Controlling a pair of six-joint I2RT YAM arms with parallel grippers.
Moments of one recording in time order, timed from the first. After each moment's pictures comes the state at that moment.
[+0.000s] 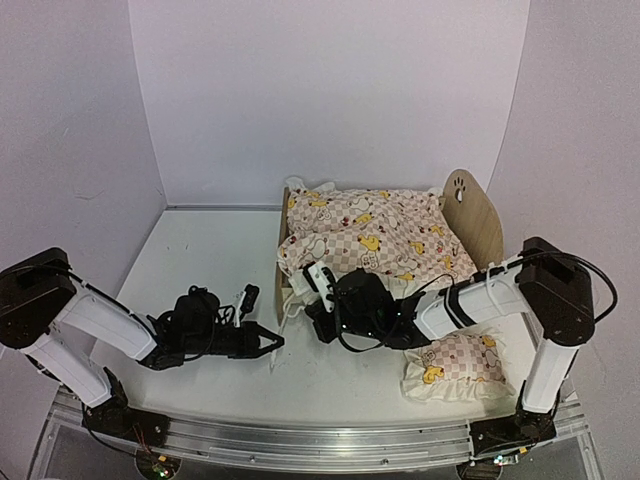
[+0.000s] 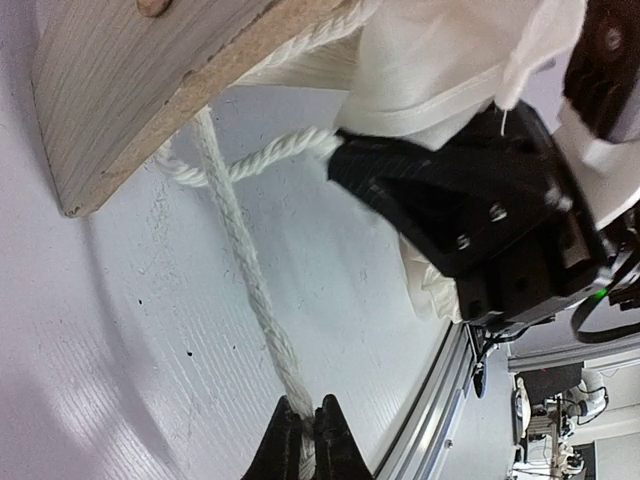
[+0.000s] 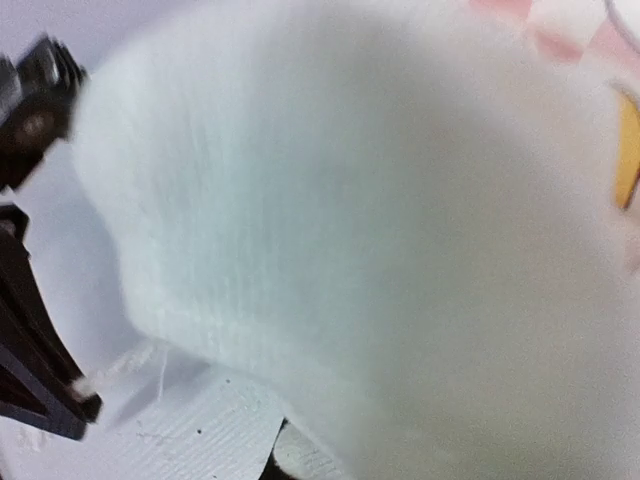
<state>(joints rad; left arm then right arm) -0.91 1.50 0.36 0.70 0.31 -0.86 1.06 1.86 0.92 0.38 0.14 0.19</state>
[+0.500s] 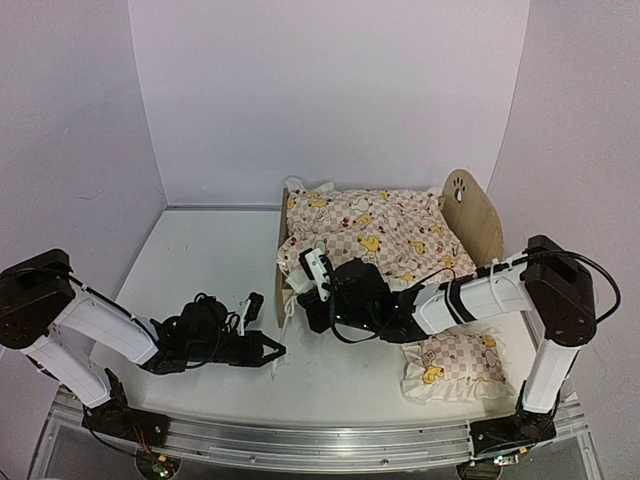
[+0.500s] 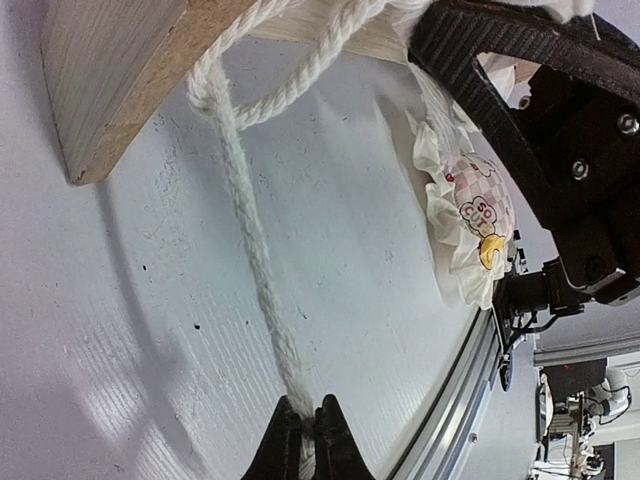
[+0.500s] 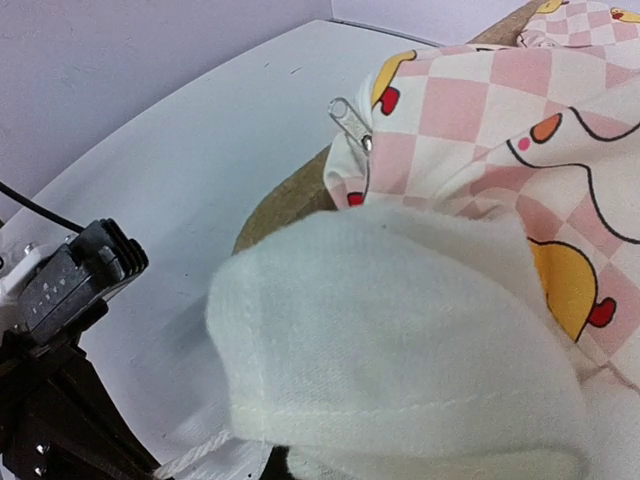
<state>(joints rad) -0.99 1.50 0.37 0.64 0.22 -0.86 1.06 1.83 0.98 0.38 0.13 0.24</state>
